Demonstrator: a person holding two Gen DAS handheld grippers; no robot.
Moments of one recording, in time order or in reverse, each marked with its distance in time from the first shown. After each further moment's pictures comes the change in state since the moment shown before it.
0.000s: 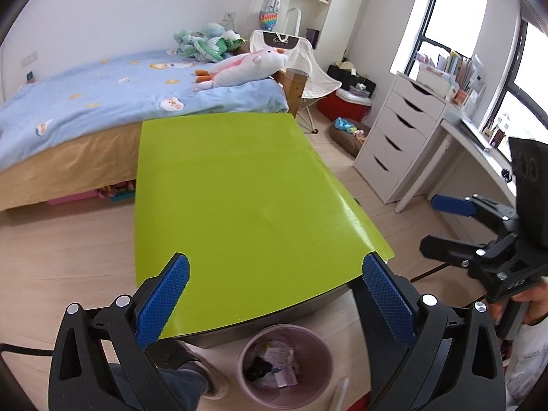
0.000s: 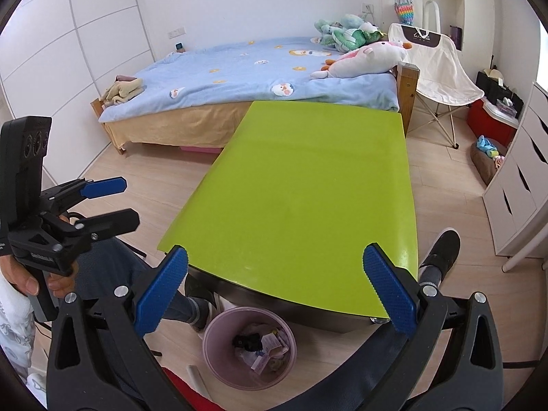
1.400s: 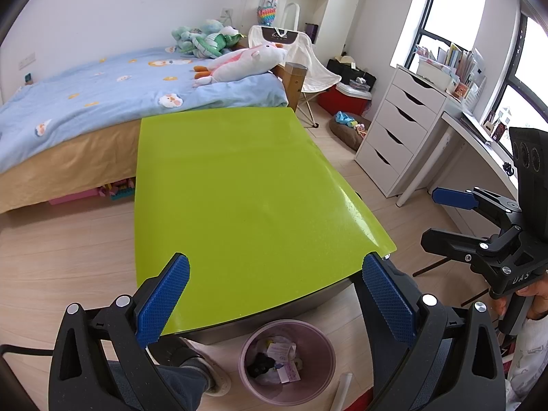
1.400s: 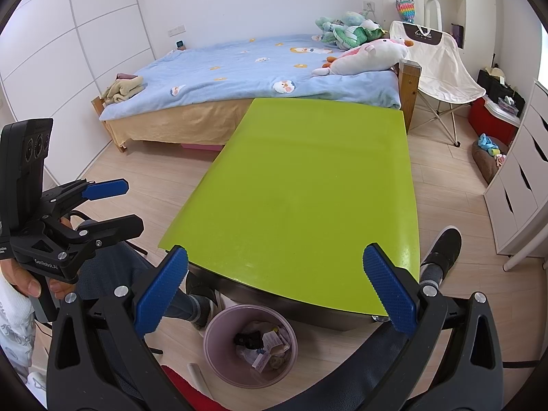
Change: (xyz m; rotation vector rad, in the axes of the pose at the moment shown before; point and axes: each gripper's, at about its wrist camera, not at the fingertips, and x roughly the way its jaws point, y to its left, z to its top) left arm 0.002 -0.004 -0.001 0.014 0.023 0.014; right arm 0.002 0.002 -0.001 0.001 0.011 0.004
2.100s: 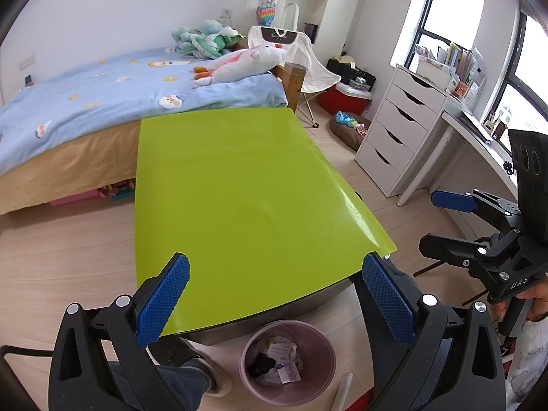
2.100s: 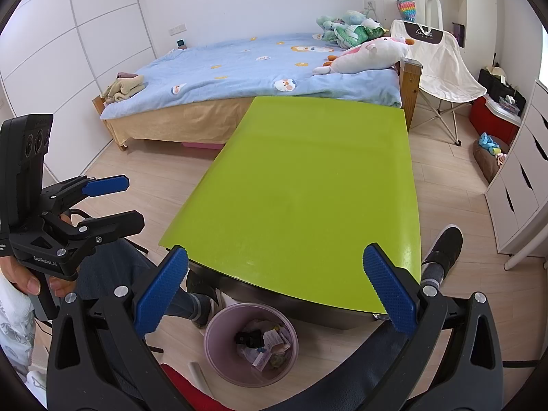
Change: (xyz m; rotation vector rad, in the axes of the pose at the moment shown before) left arm 0.000 -0.001 0.000 0.002 0.001 0.001; right arm 0.000 0.003 -0.002 -0.001 0.003 0.003
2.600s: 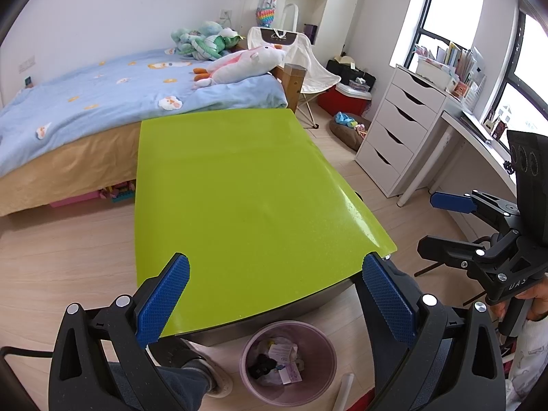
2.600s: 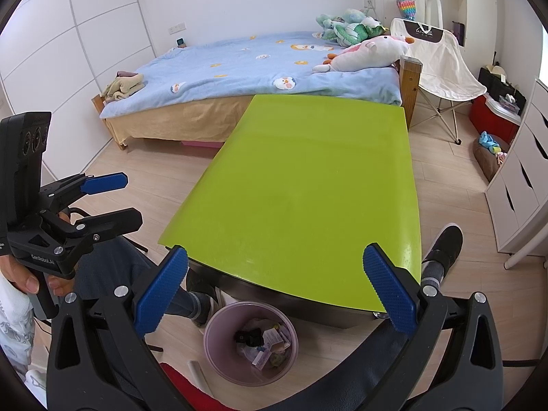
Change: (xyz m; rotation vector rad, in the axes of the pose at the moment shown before) left arm -0.001 -0.001 0.001 0.011 -0.009 0.007; right arm 0.001 0.002 -0.001 0.002 0.004 0.000
